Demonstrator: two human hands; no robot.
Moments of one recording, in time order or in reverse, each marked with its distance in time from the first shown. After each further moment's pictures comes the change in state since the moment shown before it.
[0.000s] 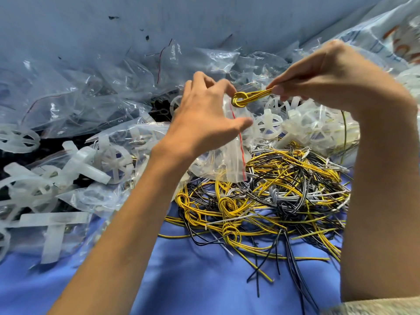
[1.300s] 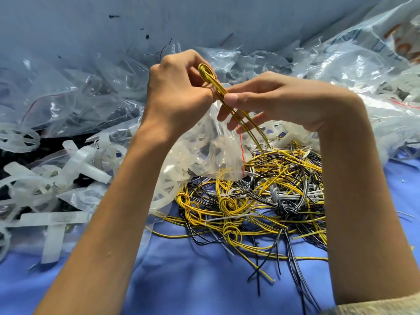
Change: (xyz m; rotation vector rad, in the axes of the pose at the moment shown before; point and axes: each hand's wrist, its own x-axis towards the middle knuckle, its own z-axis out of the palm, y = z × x) left_hand 0.004 -0.010 -0.026 -0.354 0.305 -0.095; right_hand 0.003 -0.037 0.040 0.321 -0.565 -0.008
